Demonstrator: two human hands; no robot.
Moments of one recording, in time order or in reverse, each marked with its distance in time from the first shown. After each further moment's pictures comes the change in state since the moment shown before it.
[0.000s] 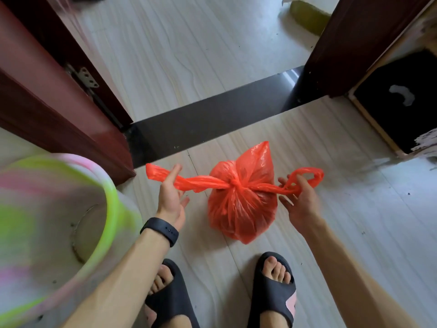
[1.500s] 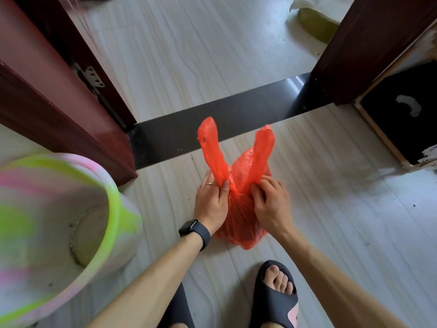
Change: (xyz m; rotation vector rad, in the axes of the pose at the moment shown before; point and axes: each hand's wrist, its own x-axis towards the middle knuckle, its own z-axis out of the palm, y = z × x) left_hand 0.026 -0.061 0.034 0.866 -0.189 0.741; right_hand -0.009 0.035 0.049 -1.093 -0.067 -0.944
